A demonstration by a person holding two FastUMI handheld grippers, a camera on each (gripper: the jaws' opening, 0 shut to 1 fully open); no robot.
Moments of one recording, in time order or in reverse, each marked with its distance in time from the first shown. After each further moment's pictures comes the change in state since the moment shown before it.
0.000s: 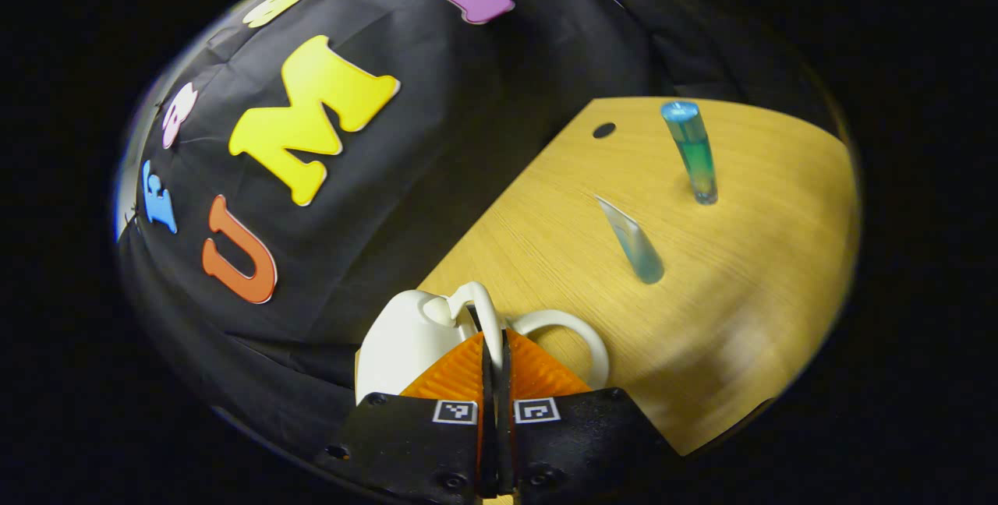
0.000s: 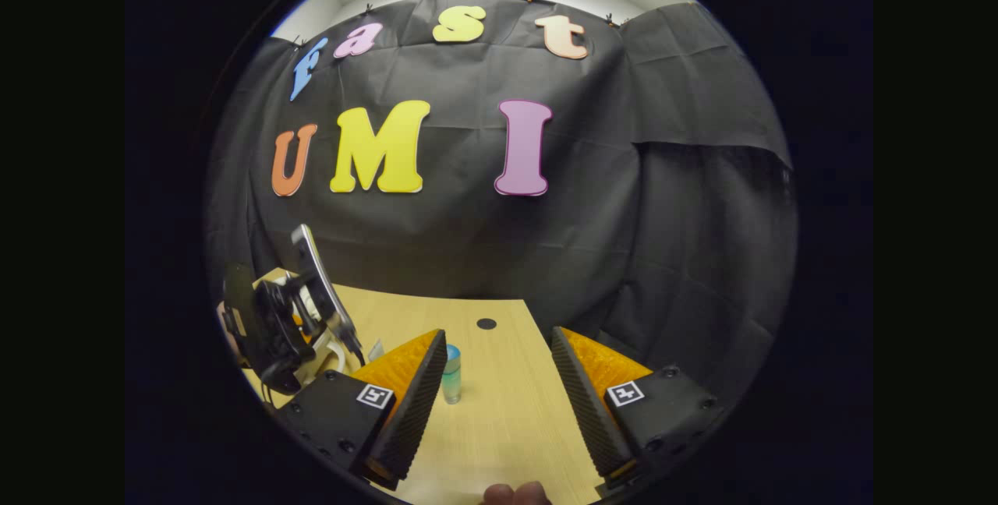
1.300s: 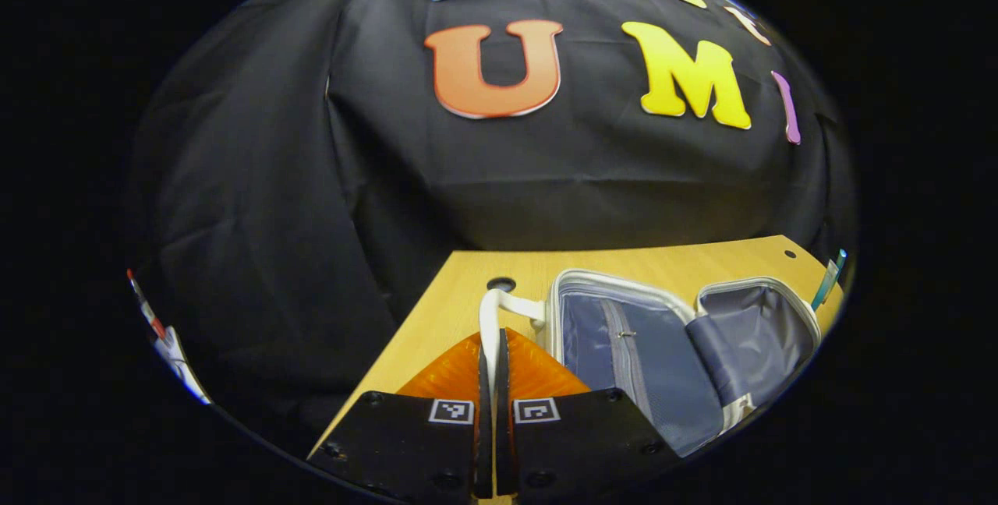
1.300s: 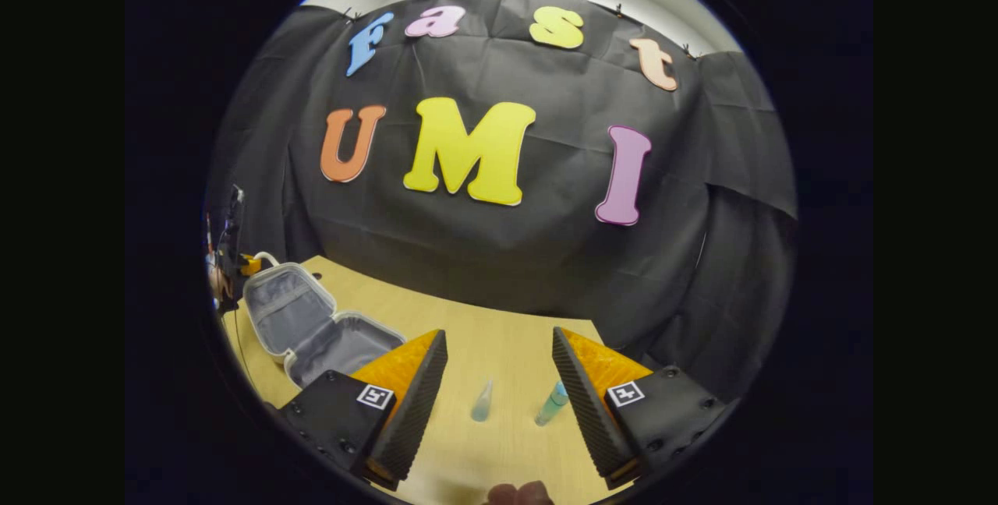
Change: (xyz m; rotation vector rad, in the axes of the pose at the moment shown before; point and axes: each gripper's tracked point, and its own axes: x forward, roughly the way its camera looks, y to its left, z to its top) left arm 0.070 0.278 -0.345 -0.829 -0.036 0.107; right arm 0.006 0.182 0.031 -0.177 0.048 0.146
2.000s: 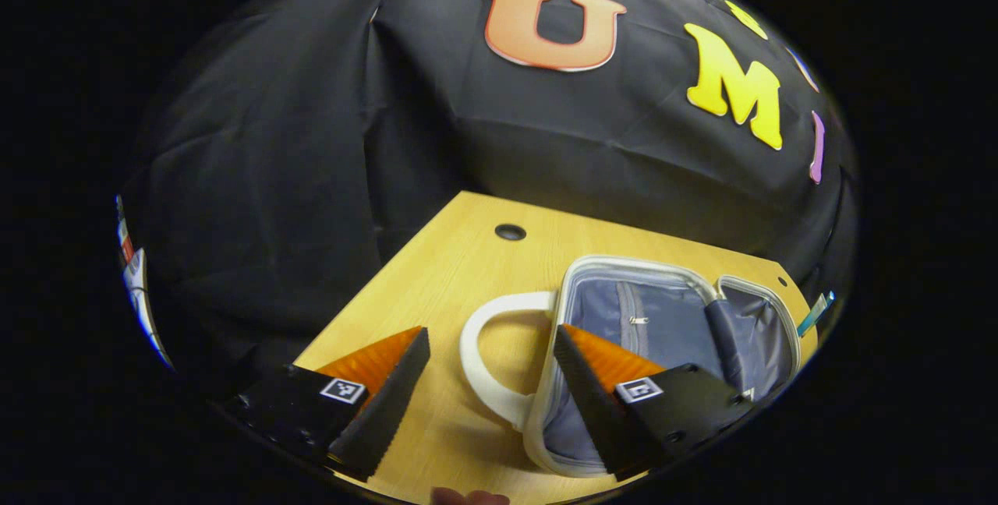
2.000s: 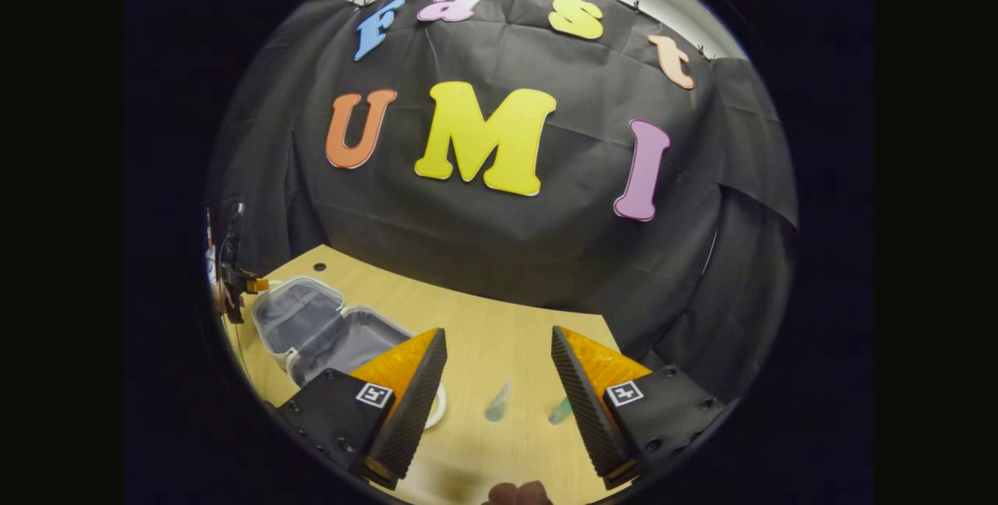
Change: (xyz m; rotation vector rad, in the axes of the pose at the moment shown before) left arm -0.019 0.003 -0.011 -0.131 0.038 0.003; right arm 0.018 0.028 0.009 -0.005 0.016 0.032
